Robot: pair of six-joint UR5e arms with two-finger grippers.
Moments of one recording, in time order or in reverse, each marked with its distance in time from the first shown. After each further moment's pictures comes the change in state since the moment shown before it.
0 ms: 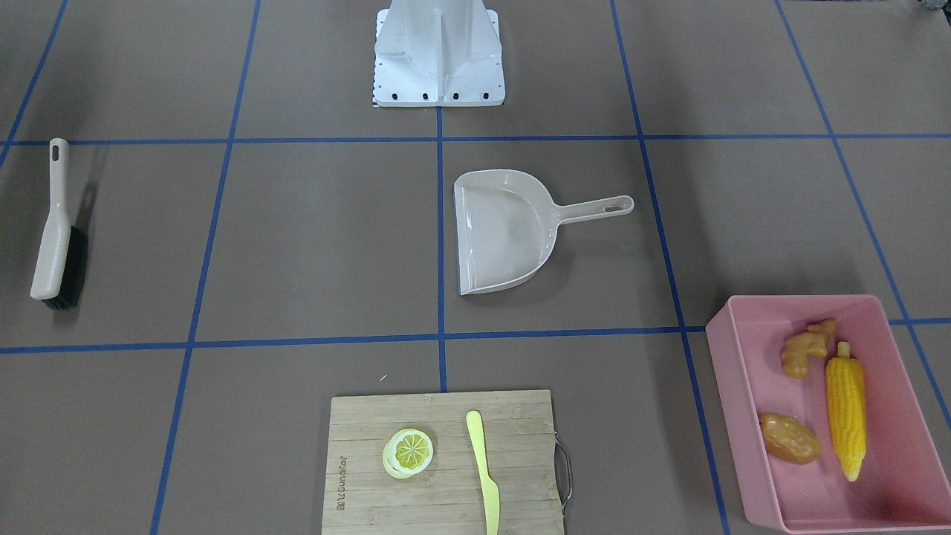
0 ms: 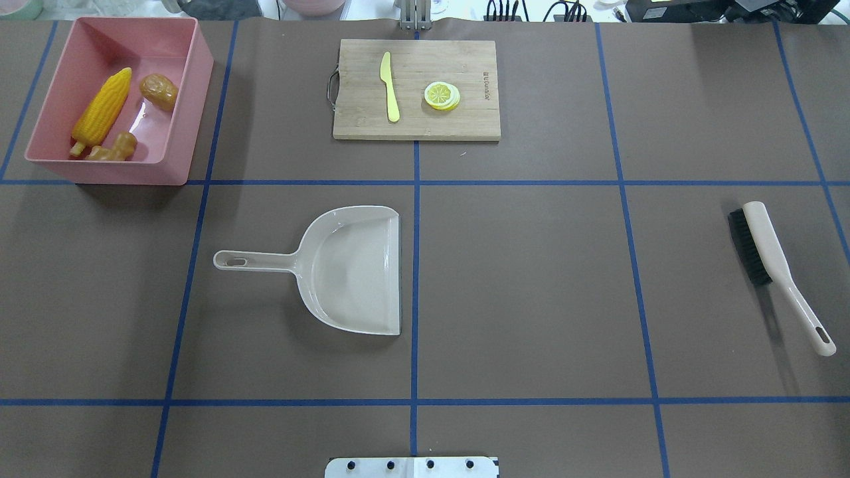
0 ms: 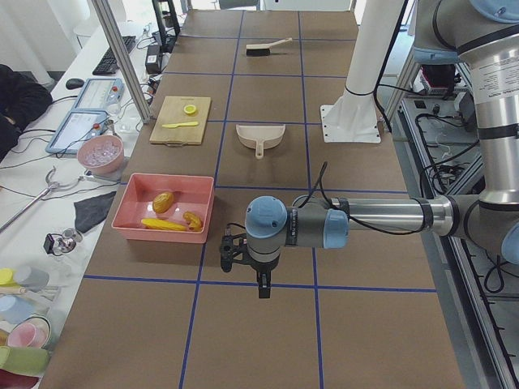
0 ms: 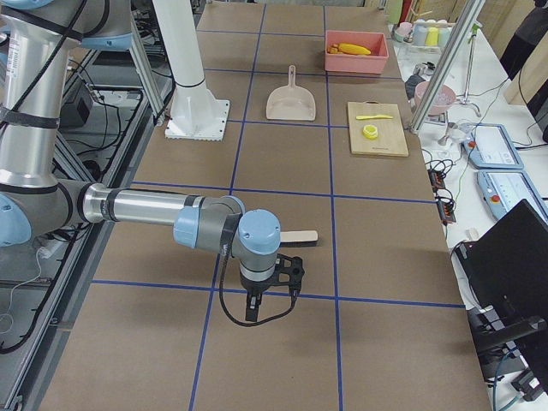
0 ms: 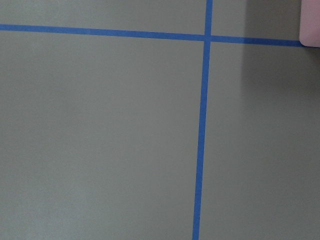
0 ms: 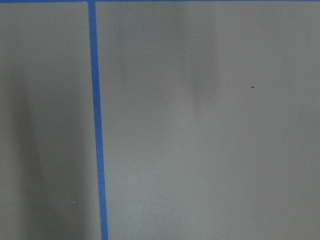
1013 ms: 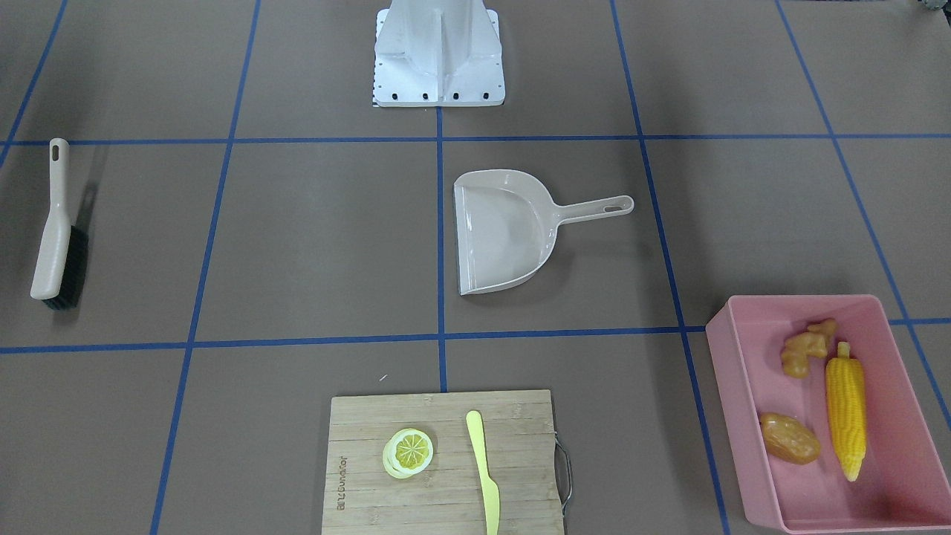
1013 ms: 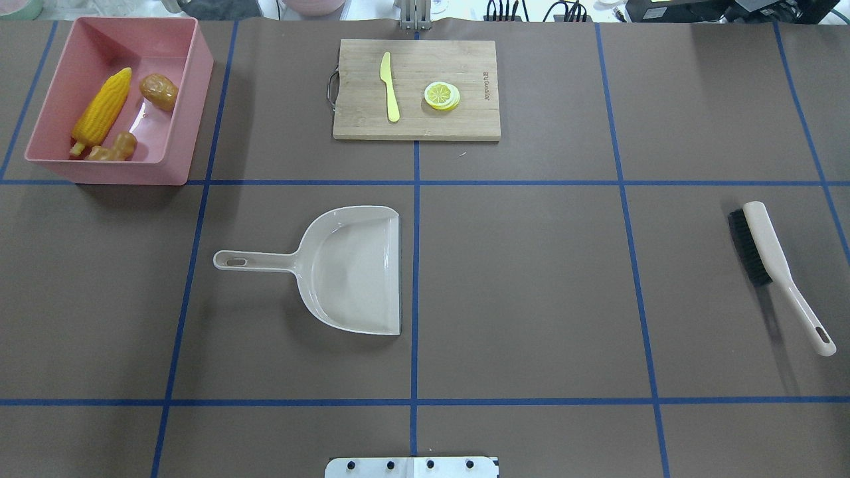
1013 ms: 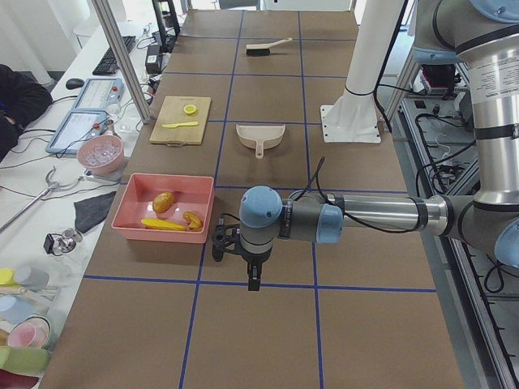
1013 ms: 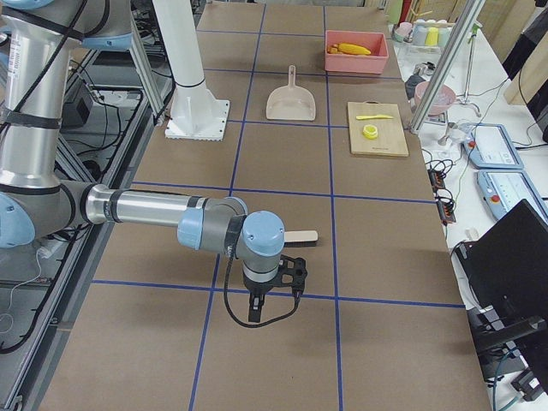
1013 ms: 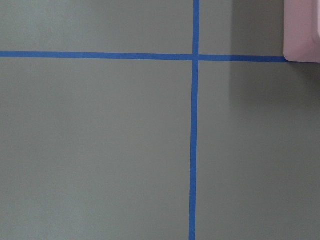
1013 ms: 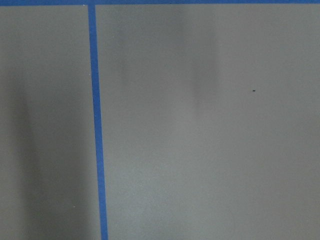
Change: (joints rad) left arm 0.000 -0.029 -0.014 -0.034 0.004 -0.001; right arm -0.004 0.018 -0.019 -0.001 0.002 0.000
